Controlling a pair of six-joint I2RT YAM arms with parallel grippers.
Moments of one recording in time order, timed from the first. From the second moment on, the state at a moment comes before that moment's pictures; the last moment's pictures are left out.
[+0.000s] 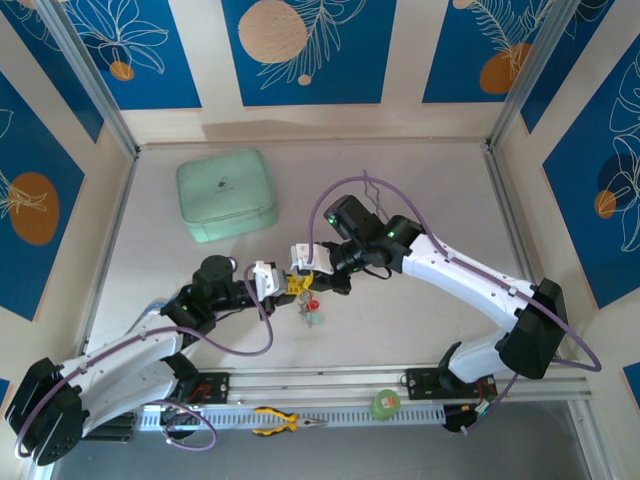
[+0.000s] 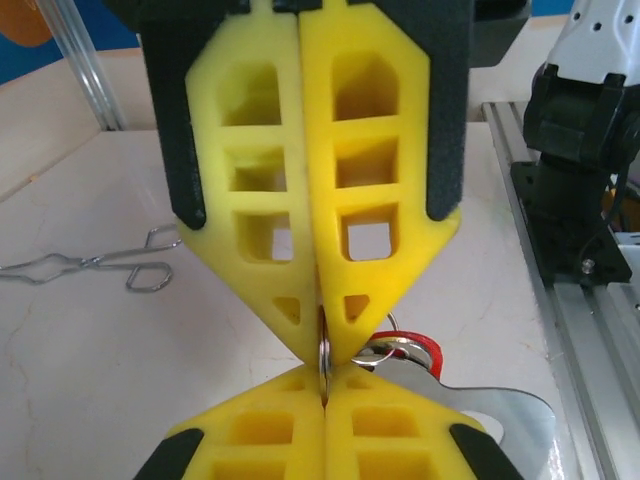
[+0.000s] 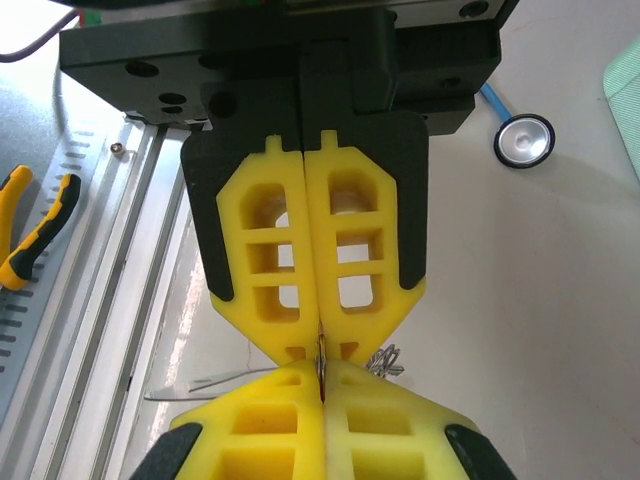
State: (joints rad) left arm -0.72 0.89 0.39 0.25 0.60 0.27; right arm 0.86 1.41 1.26 -0.83 -0.53 -0.71
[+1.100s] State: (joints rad) left arm -0.72 0.85 0.31 0.45 0.57 0.17; right arm 0.76 1.29 1.08 -0.62 -0.72 -0.53
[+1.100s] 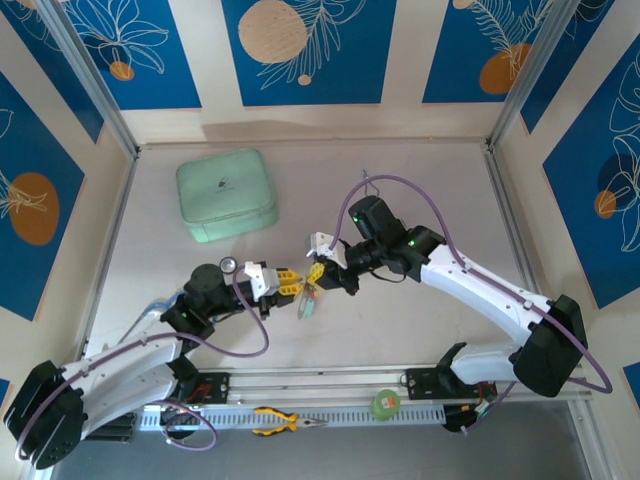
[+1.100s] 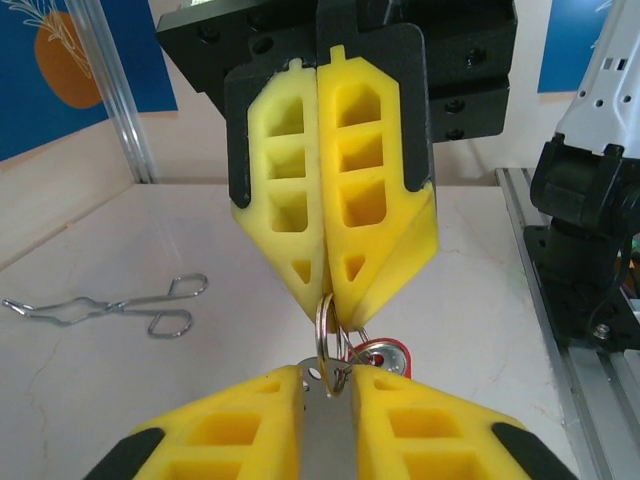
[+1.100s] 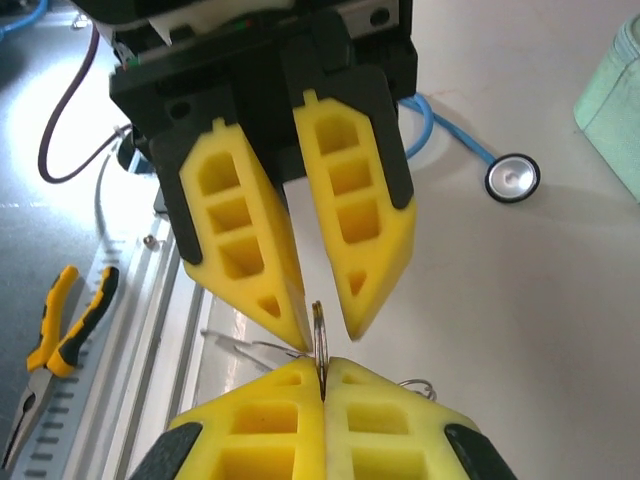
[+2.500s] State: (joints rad) left arm -0.72 0.85 0.32 0.46 0.51 0.14; right arm 0.82 1.23 0.95 -0.51 -0.55 -0.36
